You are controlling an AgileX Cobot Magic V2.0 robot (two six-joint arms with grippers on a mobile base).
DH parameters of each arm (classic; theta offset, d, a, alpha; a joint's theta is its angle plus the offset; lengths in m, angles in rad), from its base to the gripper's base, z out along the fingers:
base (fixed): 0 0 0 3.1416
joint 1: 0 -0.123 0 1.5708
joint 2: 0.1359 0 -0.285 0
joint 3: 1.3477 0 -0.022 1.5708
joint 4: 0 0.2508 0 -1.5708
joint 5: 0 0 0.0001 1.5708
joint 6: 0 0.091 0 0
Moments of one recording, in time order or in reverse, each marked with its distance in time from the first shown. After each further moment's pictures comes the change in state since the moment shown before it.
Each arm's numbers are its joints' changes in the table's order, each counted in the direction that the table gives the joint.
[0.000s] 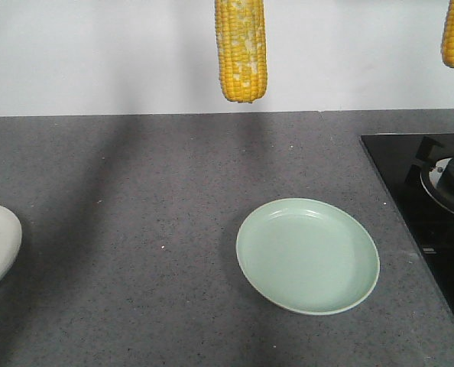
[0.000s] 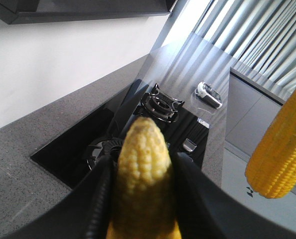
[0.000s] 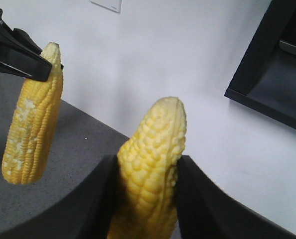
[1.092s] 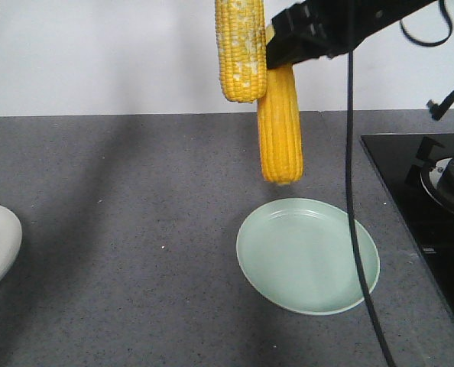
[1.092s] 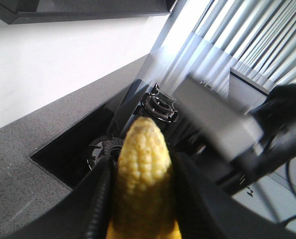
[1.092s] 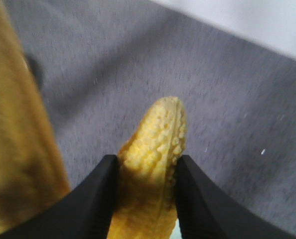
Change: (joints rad) left arm 0.000 0.000 0.000 0.000 0.000 0.000; right arm -0.374 0.433 0.064 -0.081 -0.026 0.225
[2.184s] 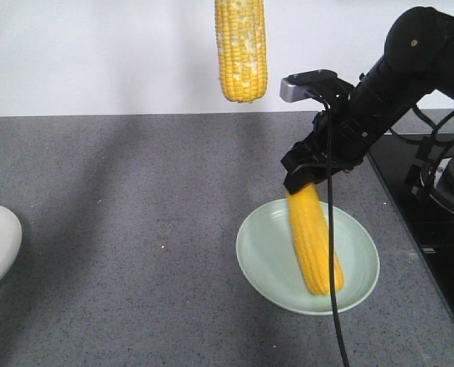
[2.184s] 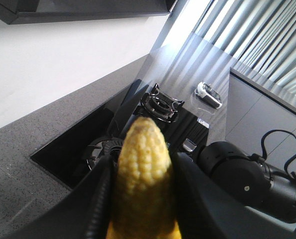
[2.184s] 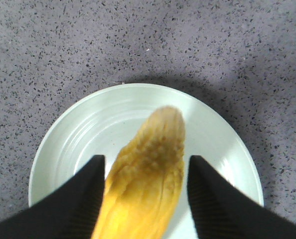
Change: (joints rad) left arm 0.000 0.000 0.000 0.000 0.000 0.000; right arm -0.007 -0.018 0.421 -0.186 -0.020 -0.050
